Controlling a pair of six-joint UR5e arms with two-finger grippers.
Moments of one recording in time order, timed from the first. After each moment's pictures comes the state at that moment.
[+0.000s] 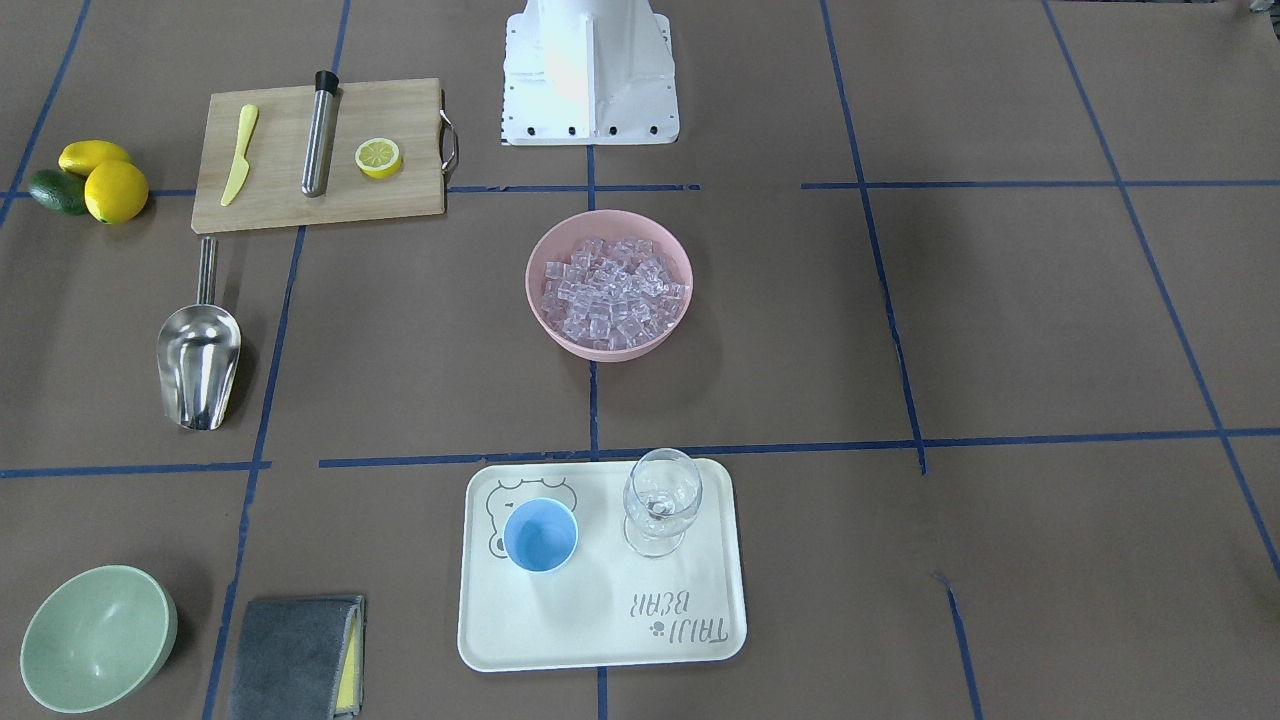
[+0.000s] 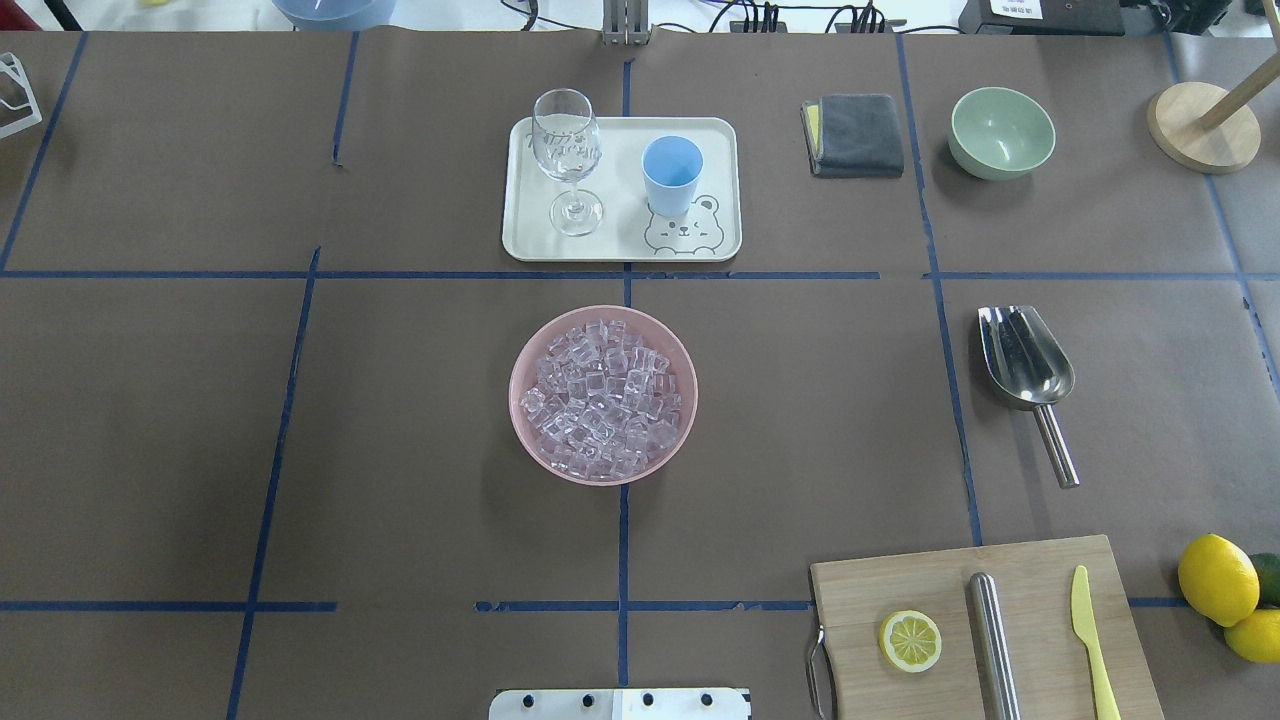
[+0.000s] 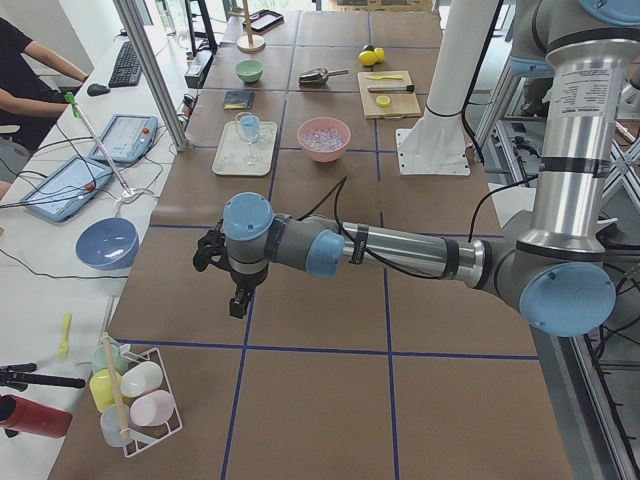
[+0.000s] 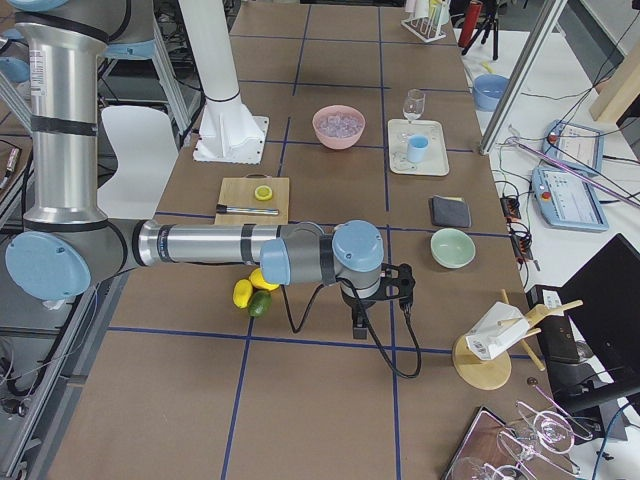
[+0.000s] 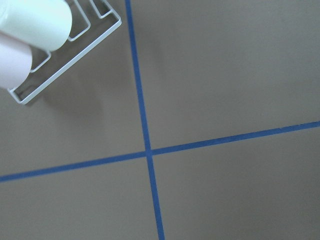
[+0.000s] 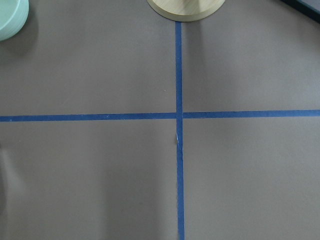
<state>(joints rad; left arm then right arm) -1.54 -1.62 -1.66 -1.78 -2.40 0.01 1.60 -1.64 1.70 -1.49 2.41 0.10</state>
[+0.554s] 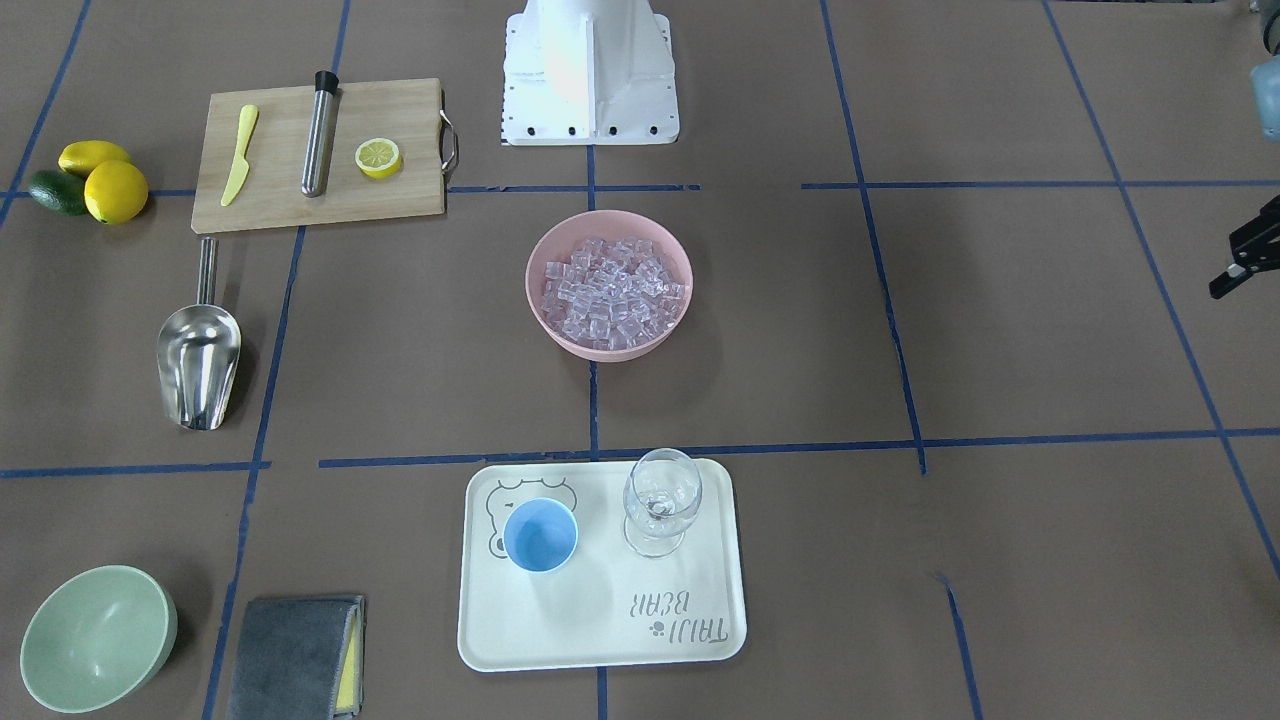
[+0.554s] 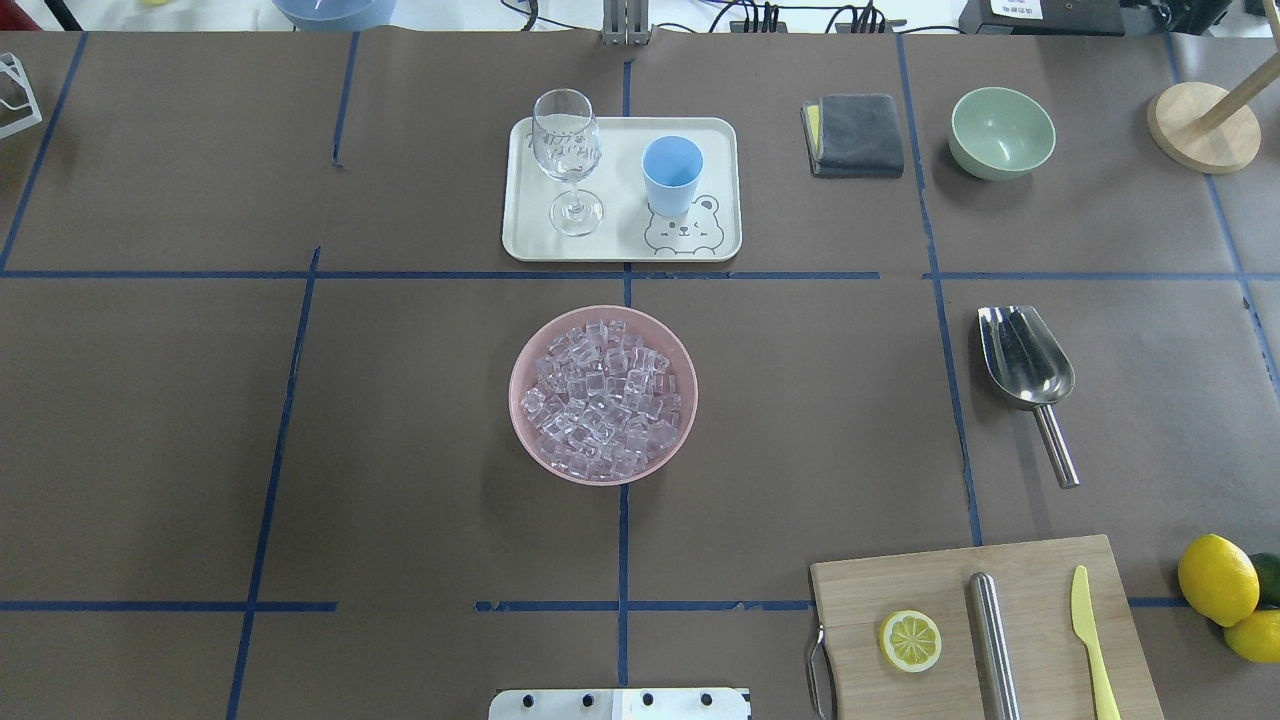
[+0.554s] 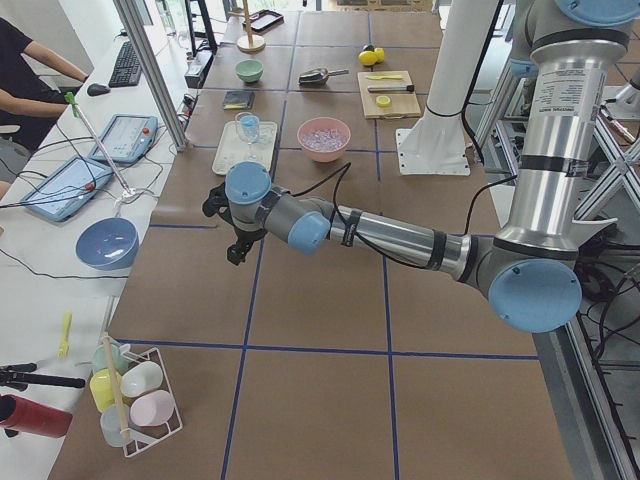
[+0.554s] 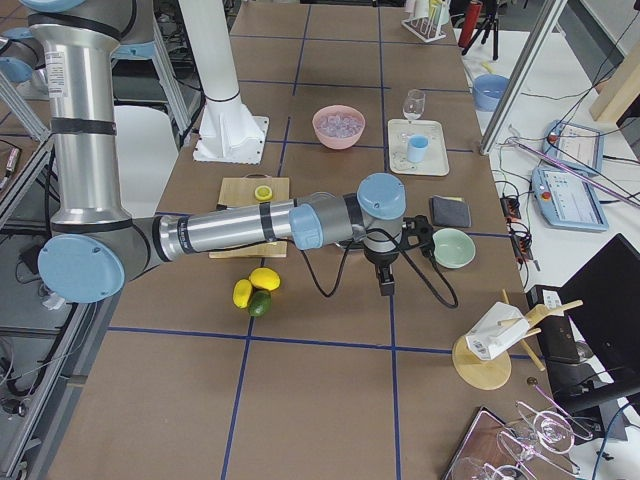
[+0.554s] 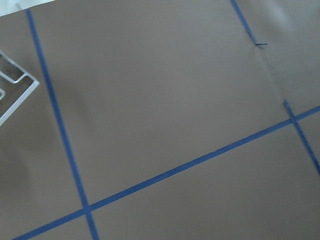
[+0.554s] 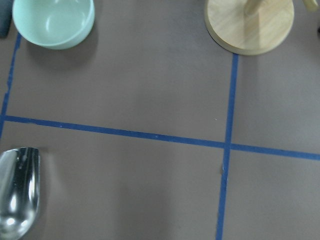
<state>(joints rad) -1.39 -1.69 -1.71 -1.88 -2.51 0.00 1.49 -1.54 1.76 -1.49 2.40 0.10</state>
